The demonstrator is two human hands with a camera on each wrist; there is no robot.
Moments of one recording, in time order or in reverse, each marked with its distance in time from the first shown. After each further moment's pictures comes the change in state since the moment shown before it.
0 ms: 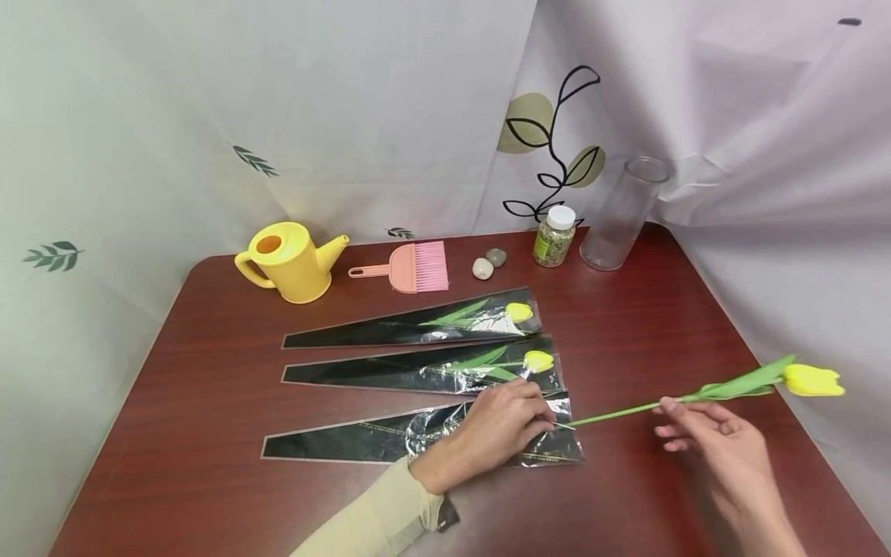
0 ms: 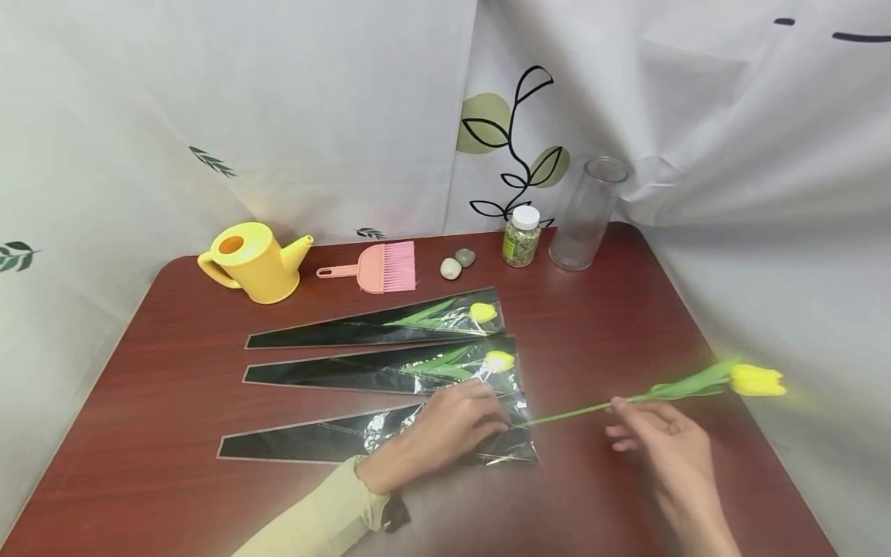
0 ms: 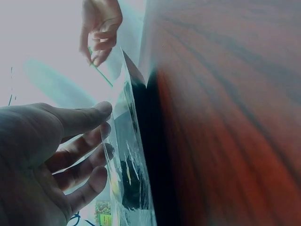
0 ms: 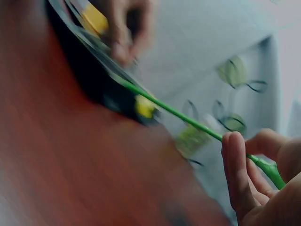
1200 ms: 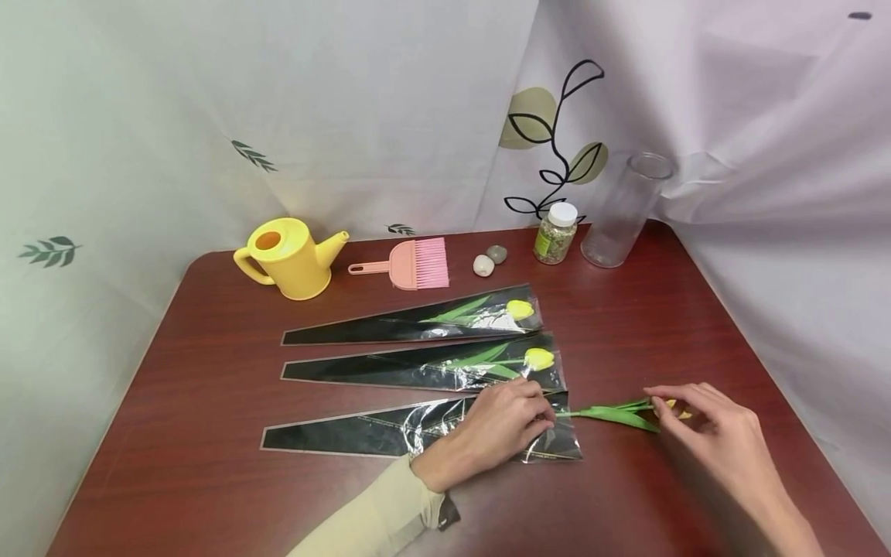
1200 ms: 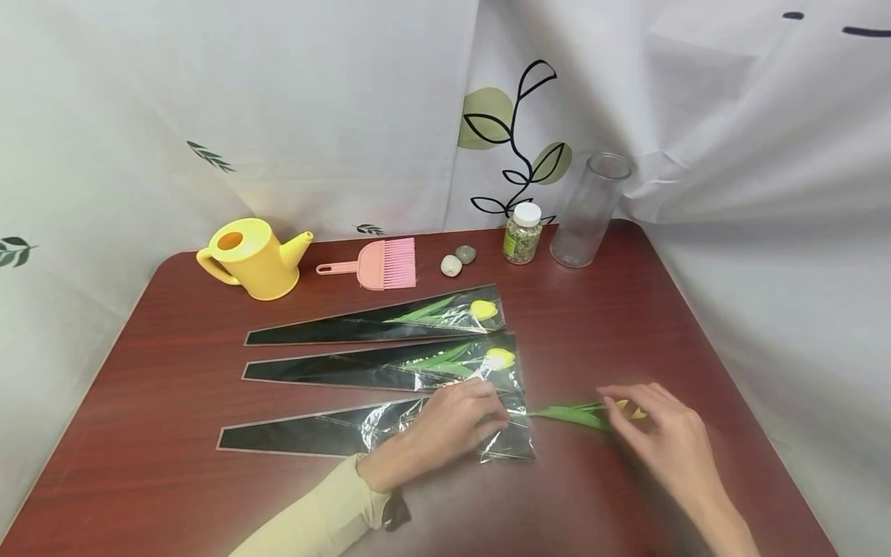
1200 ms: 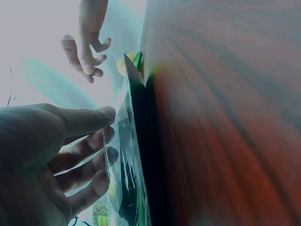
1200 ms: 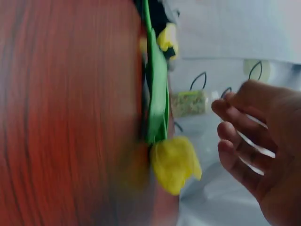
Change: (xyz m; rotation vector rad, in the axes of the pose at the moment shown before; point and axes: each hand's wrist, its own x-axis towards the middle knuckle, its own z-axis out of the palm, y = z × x) left_hand -0.001 -0.001 0.001 0.033 -0.020 0.009; right_hand 0.013 -0.012 0.001 -1.000 -0.109 -0.875
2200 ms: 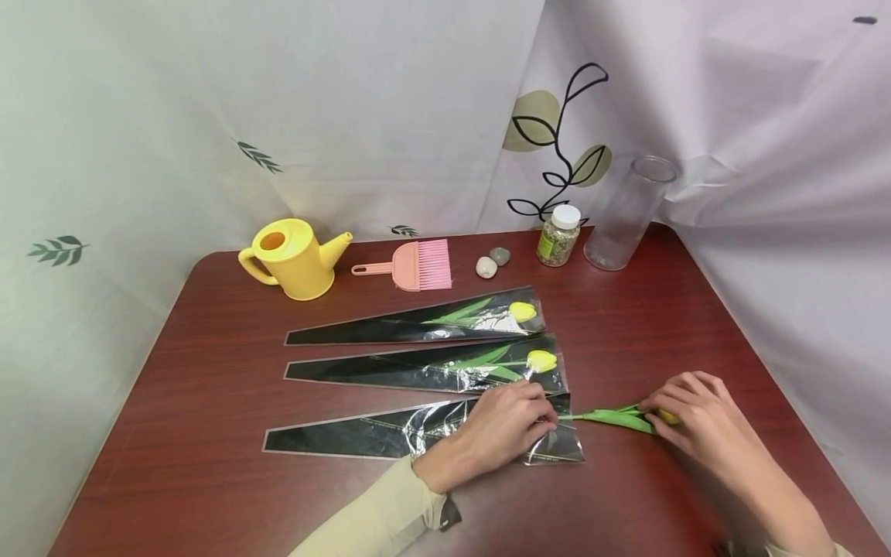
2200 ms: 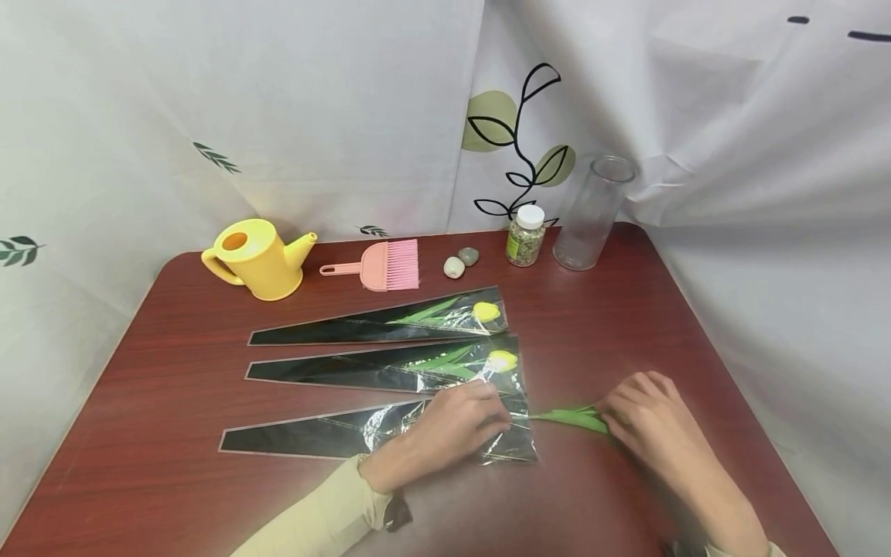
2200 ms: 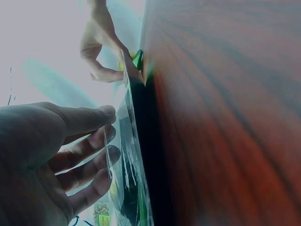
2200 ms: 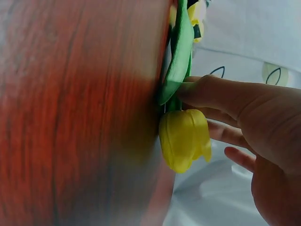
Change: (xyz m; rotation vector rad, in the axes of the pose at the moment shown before) left_hand 0.000 0.000 0.000 0.015 0.007 0.004; right_hand 0.015 0.031 0.010 -0.236 -0.167 -0.410
